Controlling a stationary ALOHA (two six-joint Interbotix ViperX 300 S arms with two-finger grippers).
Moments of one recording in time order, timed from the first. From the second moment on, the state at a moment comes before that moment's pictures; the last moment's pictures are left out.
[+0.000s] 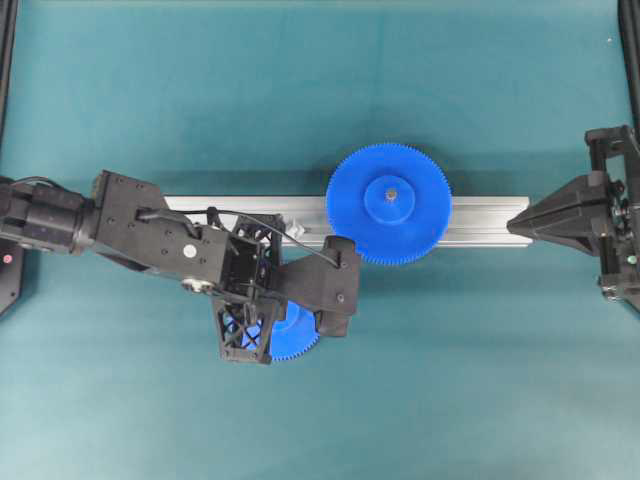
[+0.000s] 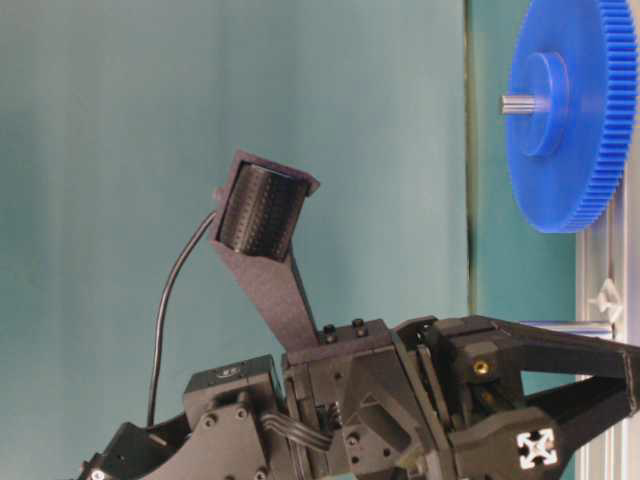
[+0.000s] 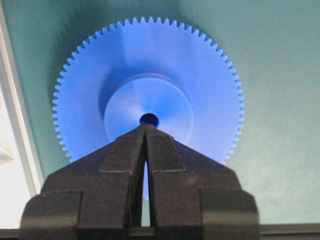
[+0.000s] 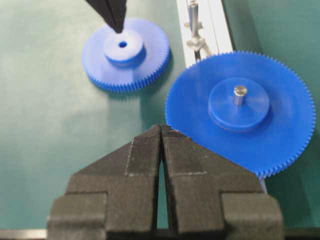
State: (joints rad) left arm -0.13 0.17 0.33 0.02 0.74 -0.03; right arm 0.00 -0.93 1.14 0.06 0.23 0.10
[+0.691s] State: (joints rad) left arm -0.15 0.18 0.32 0.01 0.79 -0.02; right arm 0.00 -0.93 1.15 0.06 0.23 0.10
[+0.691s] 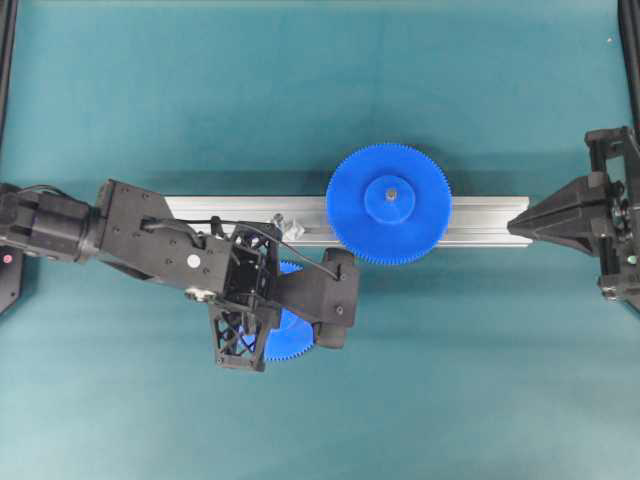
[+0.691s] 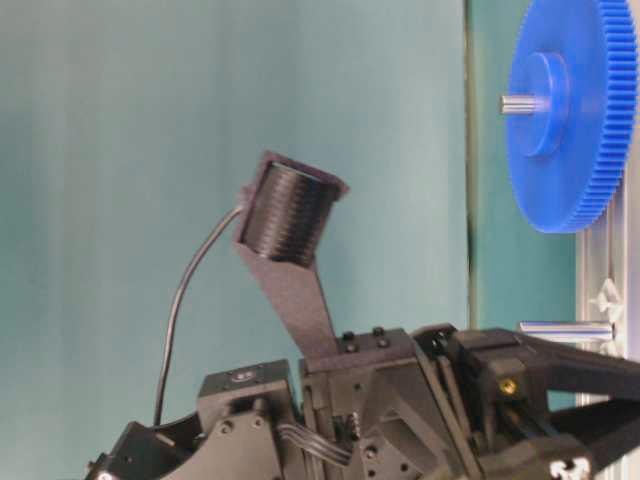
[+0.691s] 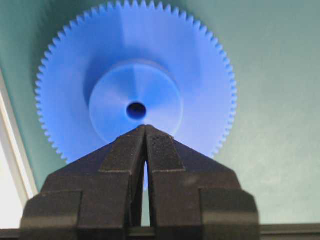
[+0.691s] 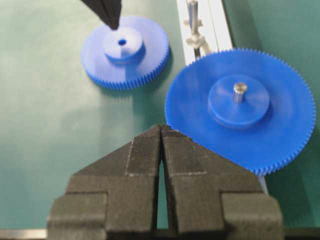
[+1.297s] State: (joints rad) left arm -0.15 0.19 0.31 0.02 0.71 -0.04; right arm 0.00 -0.97 1.18 0.06 0.23 0.16
